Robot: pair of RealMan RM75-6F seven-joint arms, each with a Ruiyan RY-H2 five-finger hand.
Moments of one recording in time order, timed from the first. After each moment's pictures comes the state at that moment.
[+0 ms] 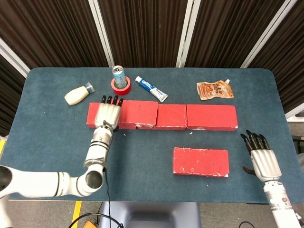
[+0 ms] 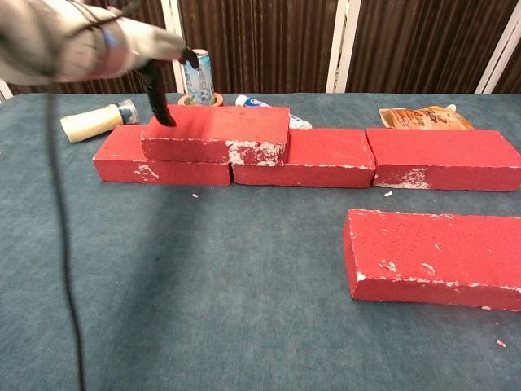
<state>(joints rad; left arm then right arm) -1.19 -1.42 -0.36 -1.77 0.18 1.27 1.15 0.17 -1.18 0.05 -1.64 -1.41 1.33 -0.20</state>
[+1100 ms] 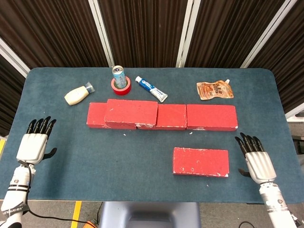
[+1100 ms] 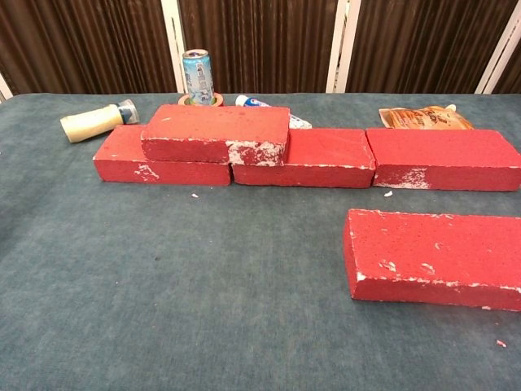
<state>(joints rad) -0.50 -1.14 0.05 -1.73 1.11 1.40 0.41 0.18 -1.19 0.03 -1.65 -1.45 1.33 -0.21</state>
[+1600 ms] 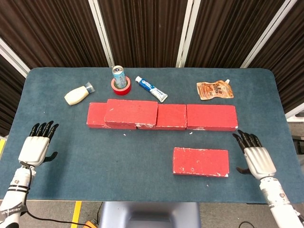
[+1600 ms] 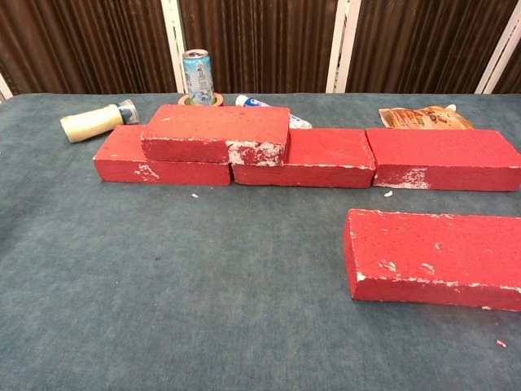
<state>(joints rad) -0.48 -1.13 0.01 -1.70 1.14 1.28 0.38 0.24 -1.03 0.06 -1.87 -1.30 1.19 -0.24</state>
